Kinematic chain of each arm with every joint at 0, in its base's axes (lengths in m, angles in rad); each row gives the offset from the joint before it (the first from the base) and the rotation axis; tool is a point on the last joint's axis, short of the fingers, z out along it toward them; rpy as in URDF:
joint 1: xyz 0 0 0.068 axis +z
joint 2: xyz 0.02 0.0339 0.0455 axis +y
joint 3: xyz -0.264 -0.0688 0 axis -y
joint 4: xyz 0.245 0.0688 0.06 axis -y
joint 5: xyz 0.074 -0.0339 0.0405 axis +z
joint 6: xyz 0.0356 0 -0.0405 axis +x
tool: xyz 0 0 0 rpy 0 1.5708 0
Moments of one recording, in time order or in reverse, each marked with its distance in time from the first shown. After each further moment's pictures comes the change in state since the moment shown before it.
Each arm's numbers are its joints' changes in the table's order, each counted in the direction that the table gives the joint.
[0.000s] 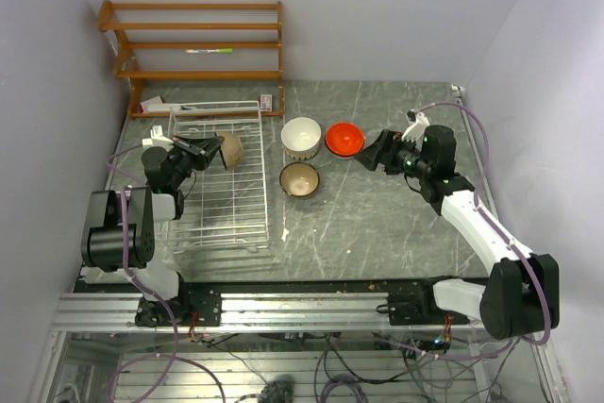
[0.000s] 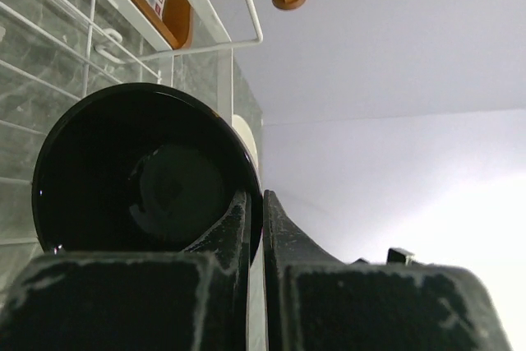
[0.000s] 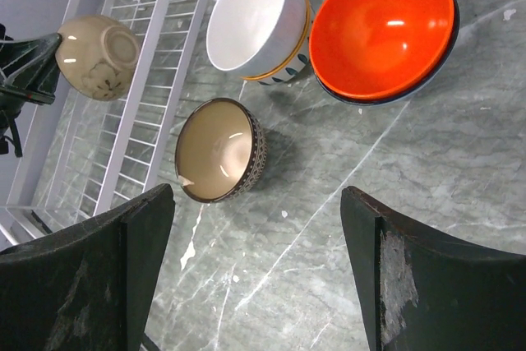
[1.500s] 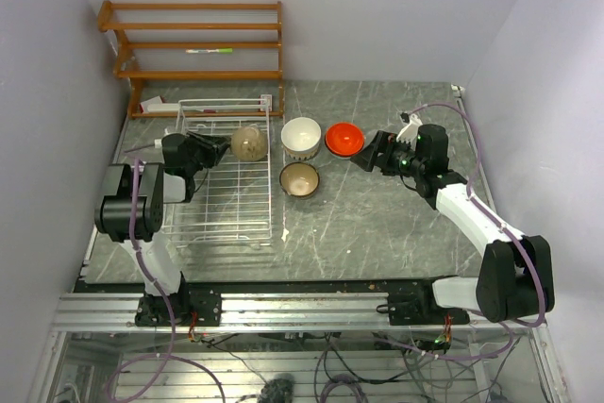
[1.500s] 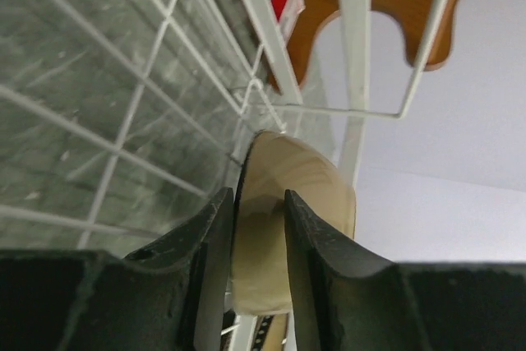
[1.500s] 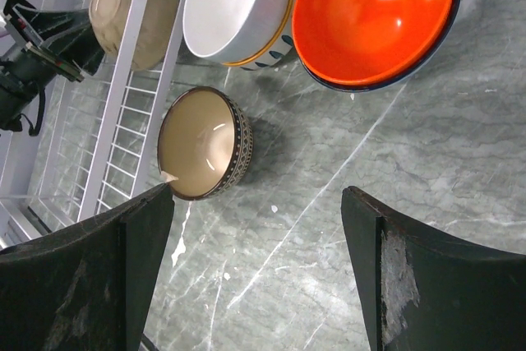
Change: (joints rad) left arm -0.089 0.250 0.194 -0.183 0.215 0.011; right arm 0.000 0.103 0.011 0.016 0.011 0.000
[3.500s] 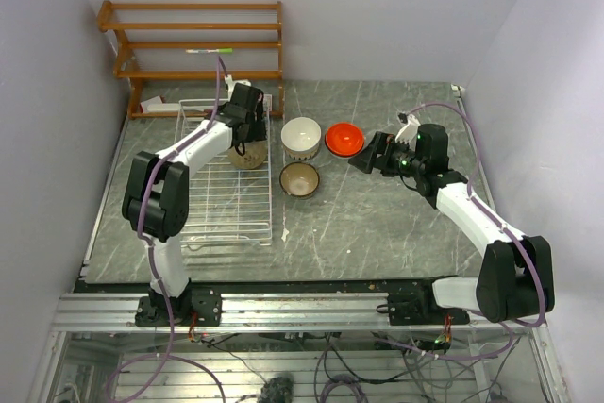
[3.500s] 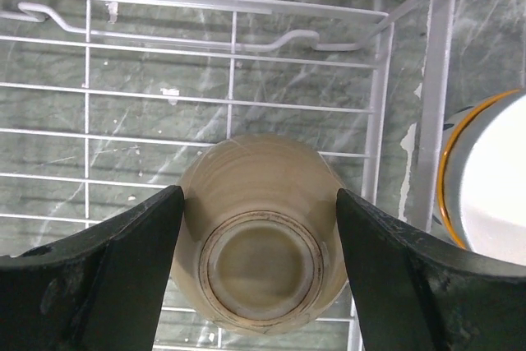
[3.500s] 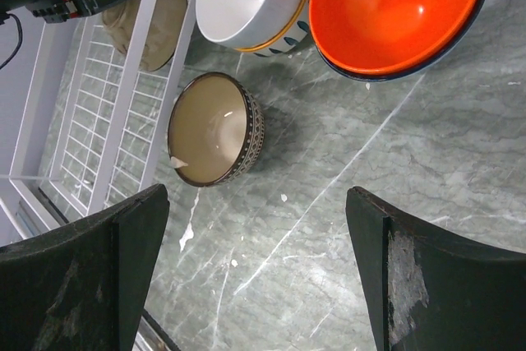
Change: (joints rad) left arm -0.397 0.049 0.753 -1.222 0.657 0.935; right arm 0.000 -0.001 0.012 -0.036 0.045 -0.014
